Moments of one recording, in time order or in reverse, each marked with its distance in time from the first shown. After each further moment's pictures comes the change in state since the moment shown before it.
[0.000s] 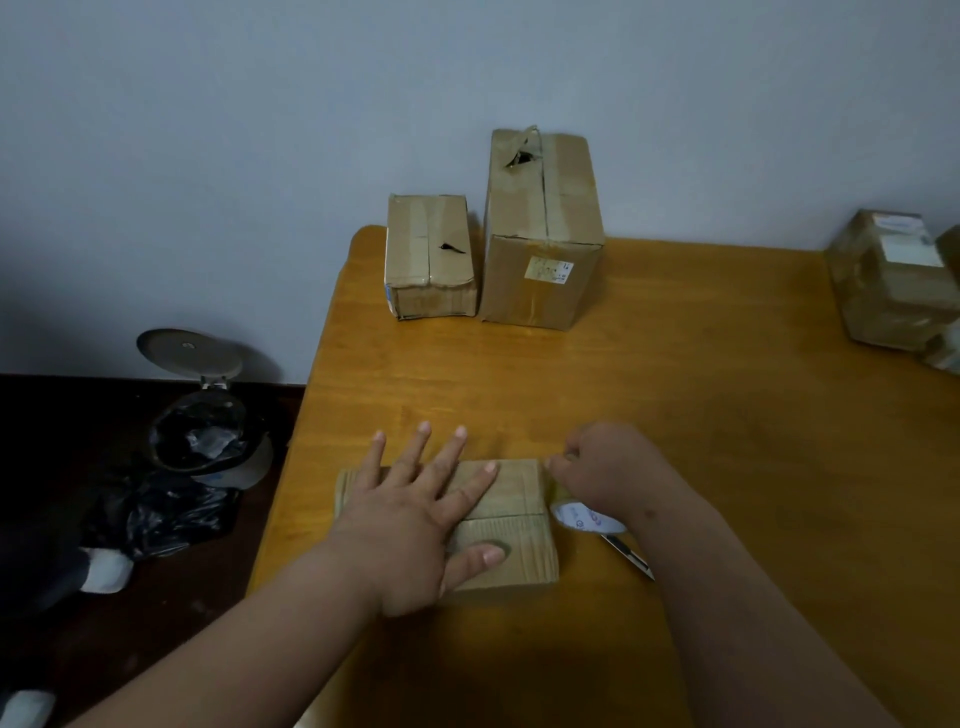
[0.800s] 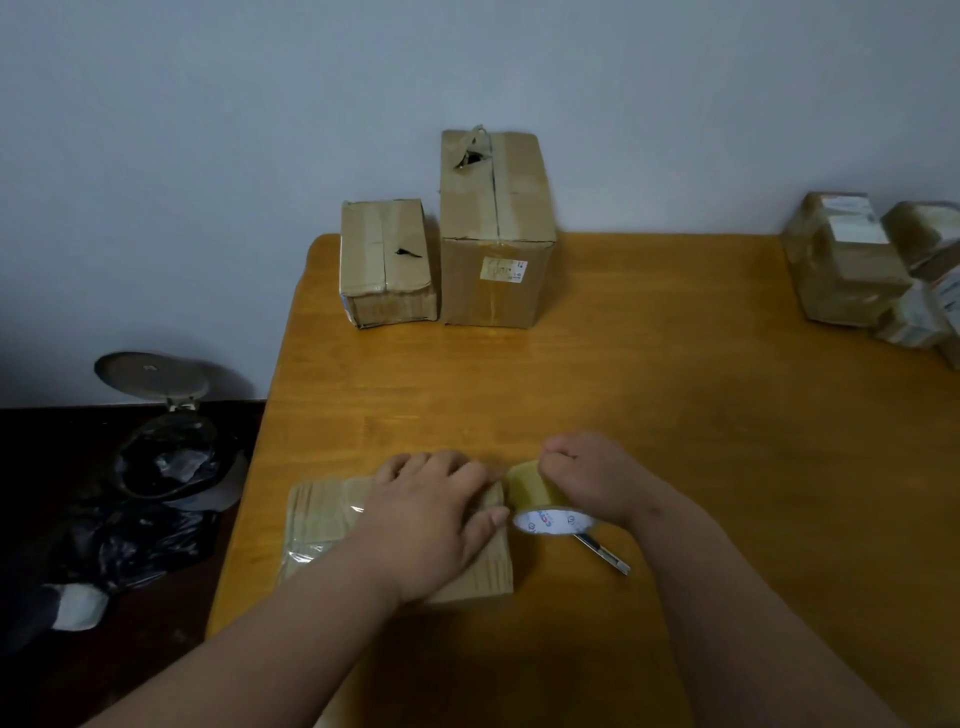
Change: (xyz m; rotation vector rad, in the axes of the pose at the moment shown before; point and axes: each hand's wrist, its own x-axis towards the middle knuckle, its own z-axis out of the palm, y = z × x) left_hand 0.035 0.036 -0.006 -0.194 0.166 0.023; right_hand -0.011 0.029 -0.003 0.400 -0.044 -0.133
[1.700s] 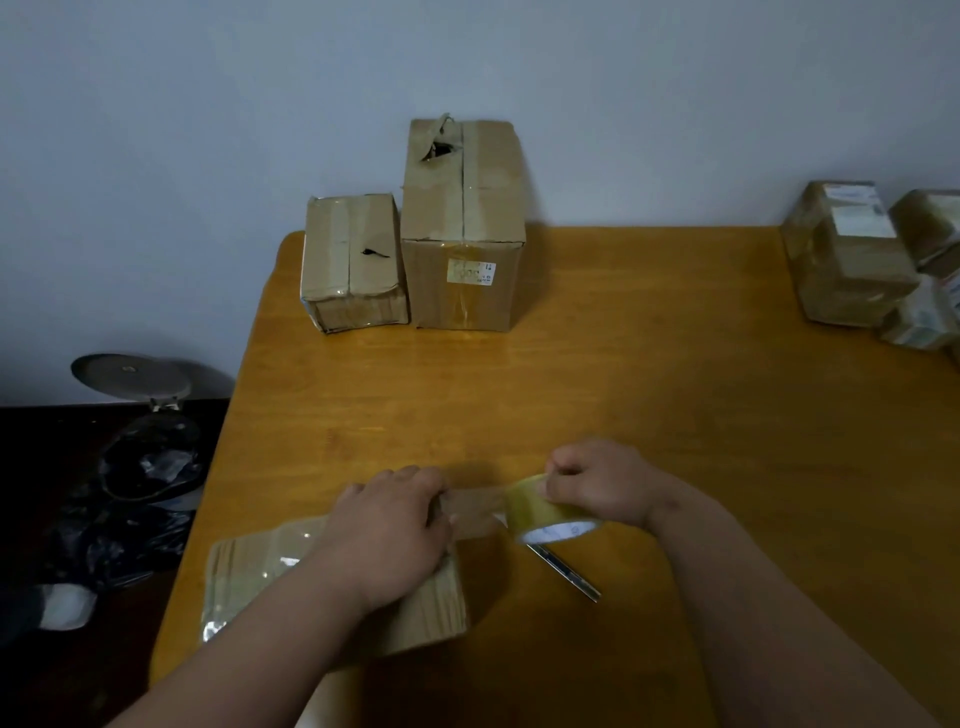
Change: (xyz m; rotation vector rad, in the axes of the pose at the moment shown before) left_hand 0.034 0.021 -0.009 -0.164 -0.107 -0.260; right_hand 0.026 0.072 -0.034 -0.073 -0.121 0.022
